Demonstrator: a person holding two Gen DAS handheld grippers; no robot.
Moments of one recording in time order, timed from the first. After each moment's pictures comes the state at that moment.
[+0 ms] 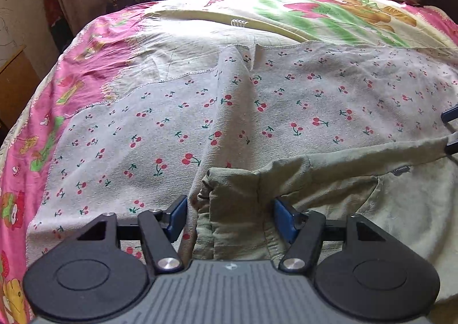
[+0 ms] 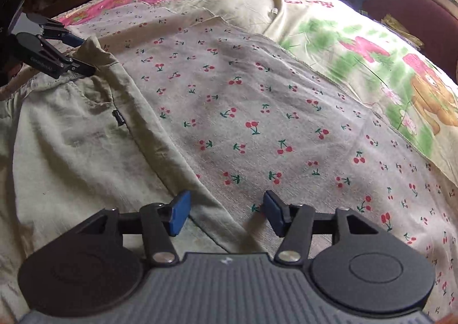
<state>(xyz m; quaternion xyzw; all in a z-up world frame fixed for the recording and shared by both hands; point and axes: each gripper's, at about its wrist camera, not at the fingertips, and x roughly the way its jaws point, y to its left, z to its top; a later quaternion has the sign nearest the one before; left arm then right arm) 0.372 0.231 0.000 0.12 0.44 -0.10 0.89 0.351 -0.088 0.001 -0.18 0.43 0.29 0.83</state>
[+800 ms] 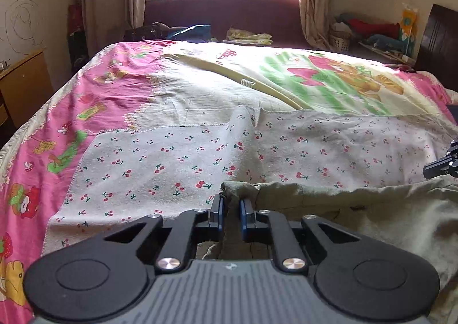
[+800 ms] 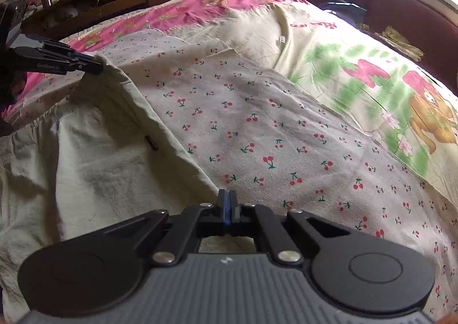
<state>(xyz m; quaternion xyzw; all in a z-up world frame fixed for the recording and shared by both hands) 0.318 0.264 0.055 0.02 0.34 -0.10 0.94 0.326 -0.083 0.054 -0.15 0.40 0.31 0.85</state>
